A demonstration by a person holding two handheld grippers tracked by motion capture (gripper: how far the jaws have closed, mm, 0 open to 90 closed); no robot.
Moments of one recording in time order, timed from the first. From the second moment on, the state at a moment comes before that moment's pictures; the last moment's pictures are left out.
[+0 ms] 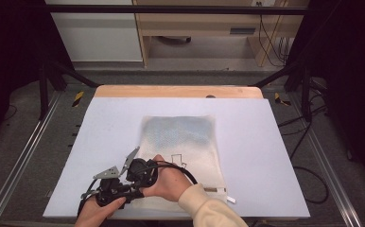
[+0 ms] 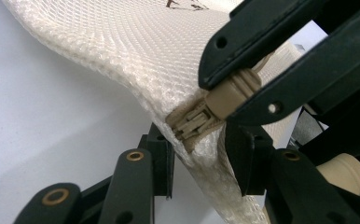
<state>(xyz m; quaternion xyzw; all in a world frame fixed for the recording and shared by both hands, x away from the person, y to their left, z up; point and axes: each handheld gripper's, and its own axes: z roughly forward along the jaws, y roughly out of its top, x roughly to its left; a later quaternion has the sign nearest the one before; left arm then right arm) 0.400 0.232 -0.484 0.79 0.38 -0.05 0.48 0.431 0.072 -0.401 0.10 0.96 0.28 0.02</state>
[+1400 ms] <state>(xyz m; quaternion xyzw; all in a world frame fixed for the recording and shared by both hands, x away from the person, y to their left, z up) 0.404 0.233 -0.483 0.79 0.41 -0.04 0.47 0.423 0.063 -0.404 0.07 0.96 0.25 0.06</state>
